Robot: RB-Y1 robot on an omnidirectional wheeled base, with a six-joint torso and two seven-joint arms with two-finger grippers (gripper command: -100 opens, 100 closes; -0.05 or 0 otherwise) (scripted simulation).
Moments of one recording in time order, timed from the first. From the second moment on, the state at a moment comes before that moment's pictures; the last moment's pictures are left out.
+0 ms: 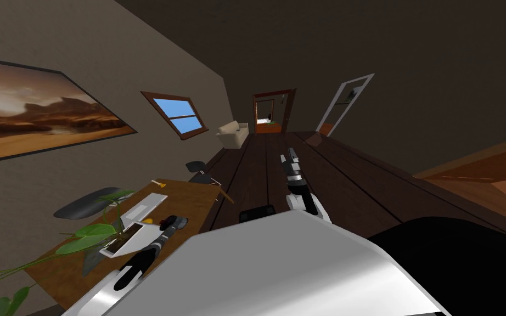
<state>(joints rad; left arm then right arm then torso) 0.61 0.96 -0.08 -1.35 -0.10 0.02 0.07 0.54 -0.01 0.07 -2.25 0.09 -0.40 -0.12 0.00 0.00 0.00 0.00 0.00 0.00</state>
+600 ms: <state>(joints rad) 0.62 1.02 -0.08 -1.28 -0.10 0.06 0.06 0.54 -0.01 0.07 -2.25 0.09 -0.40 -0.12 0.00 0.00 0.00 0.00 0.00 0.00</state>
